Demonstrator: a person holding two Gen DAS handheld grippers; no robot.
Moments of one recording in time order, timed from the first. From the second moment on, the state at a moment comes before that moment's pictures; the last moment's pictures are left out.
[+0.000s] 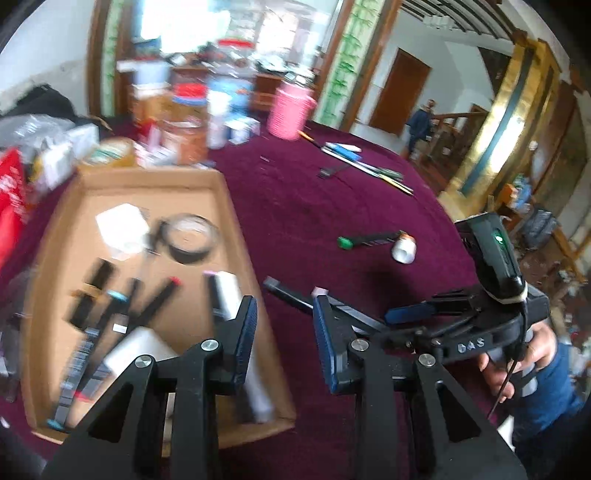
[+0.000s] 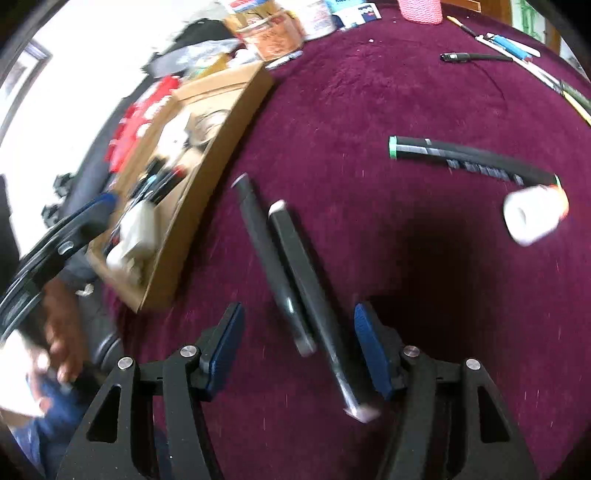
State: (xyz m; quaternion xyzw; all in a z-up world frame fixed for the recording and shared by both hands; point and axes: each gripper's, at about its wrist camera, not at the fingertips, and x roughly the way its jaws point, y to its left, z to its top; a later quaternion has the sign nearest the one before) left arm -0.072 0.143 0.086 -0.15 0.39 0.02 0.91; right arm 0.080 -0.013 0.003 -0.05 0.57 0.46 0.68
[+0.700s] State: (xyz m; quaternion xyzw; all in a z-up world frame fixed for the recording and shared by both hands) left arm -0.031 0.098 0.054 -0.18 0.44 0.01 0.88; right arm 0.070 -0.010 -0.011 -0.17 0.45 0.41 0.78
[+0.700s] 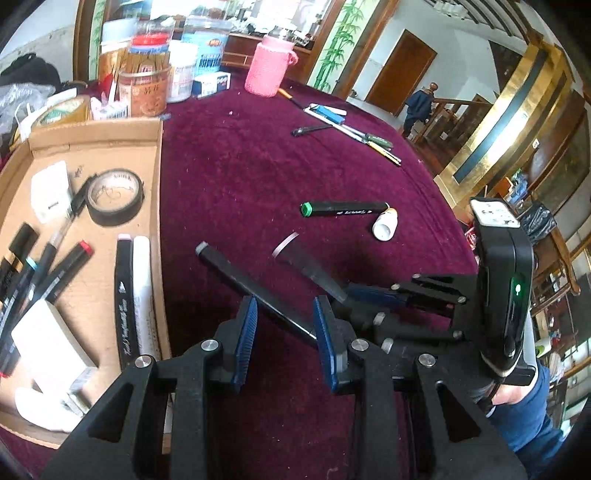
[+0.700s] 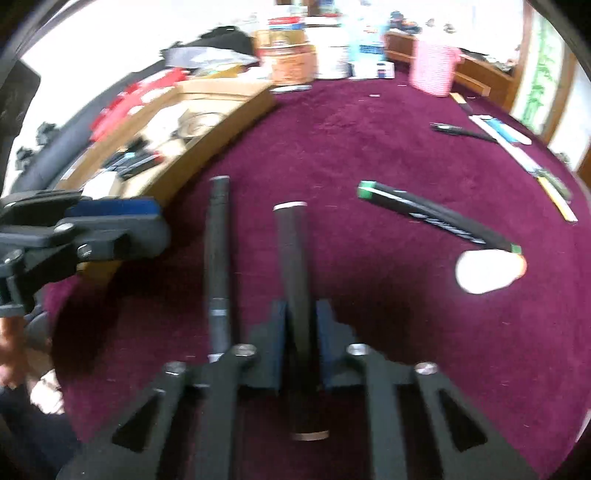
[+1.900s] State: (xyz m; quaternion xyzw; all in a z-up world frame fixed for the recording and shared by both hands) left arm 0.007 0.032 0.016 -0.01 0.48 0.00 0.88; right arm 0.091 -0.042 -0.012 -0.08 0.47 0.40 0.78
